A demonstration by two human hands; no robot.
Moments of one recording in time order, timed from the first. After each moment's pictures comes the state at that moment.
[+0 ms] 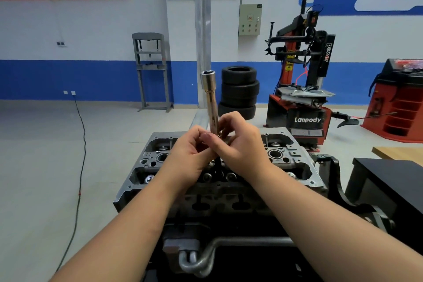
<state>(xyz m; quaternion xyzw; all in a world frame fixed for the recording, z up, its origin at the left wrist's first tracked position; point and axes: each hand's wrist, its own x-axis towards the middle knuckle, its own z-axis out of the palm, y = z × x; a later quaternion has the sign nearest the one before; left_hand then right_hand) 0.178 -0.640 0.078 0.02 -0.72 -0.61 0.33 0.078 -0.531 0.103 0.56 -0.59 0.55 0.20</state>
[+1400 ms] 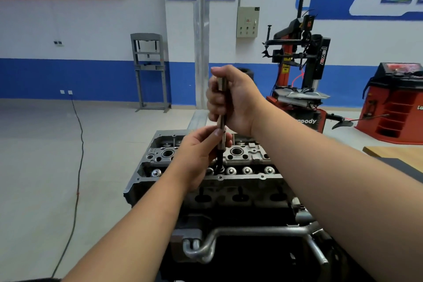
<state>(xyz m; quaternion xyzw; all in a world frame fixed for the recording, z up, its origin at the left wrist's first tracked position) 0.179 -0.617 0.089 0.00 -0.61 -0.73 0.30 0.107 -0.531 0.204 0.41 -0.50 0.68 -0.33</state>
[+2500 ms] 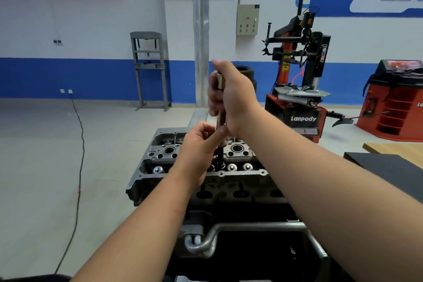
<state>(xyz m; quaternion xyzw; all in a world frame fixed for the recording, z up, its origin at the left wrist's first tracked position) 0.172 -0.617 0.083 0.06 -0.65 -0.68 0.34 0.128 -0.537 0.197 0.38 -0.51 0.74 -0.21</state>
